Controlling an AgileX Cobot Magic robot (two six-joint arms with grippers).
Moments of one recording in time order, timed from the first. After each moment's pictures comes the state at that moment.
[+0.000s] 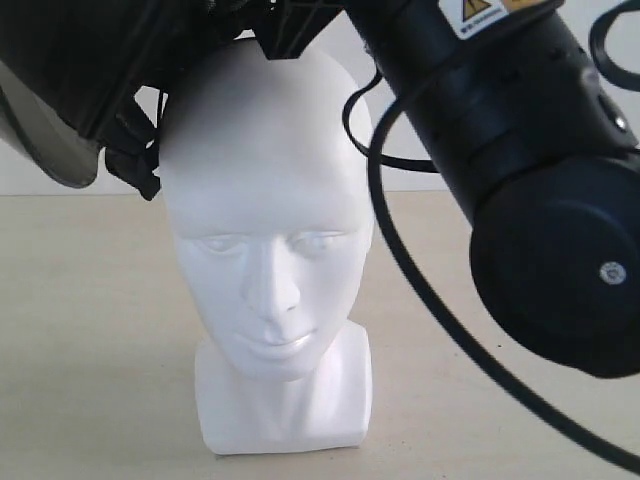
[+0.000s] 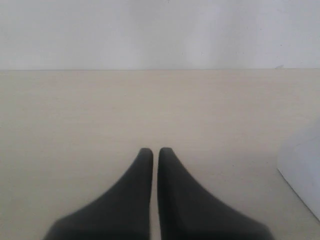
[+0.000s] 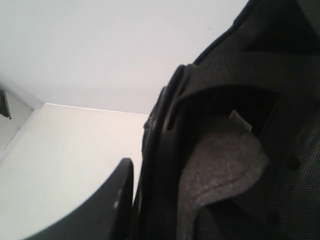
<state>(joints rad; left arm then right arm) -0.03 0.00 0.00 0.02 0.30 -0.01 0.99 1.42 -0.94 0.33 -1.15 1.39</state>
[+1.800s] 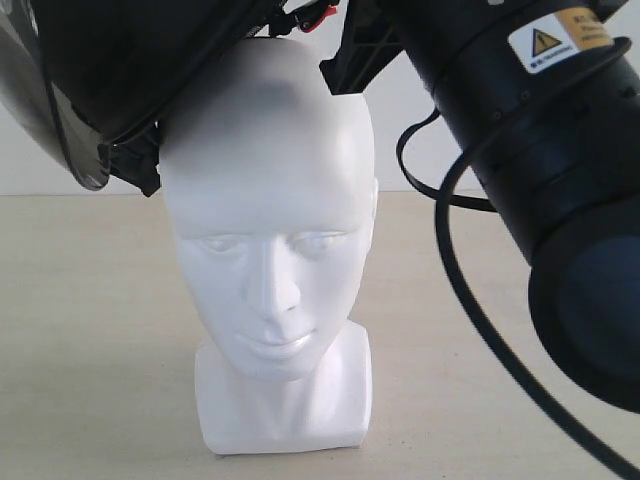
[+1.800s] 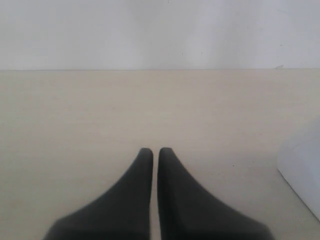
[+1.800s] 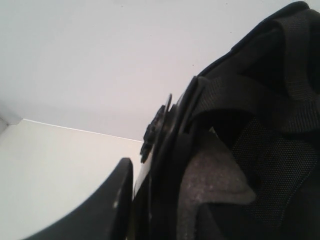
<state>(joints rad) -0.03 0.00 0.00 0.02 0.30 -0.01 0.99 1.36 -0.85 0.46 -1.16 1.23</state>
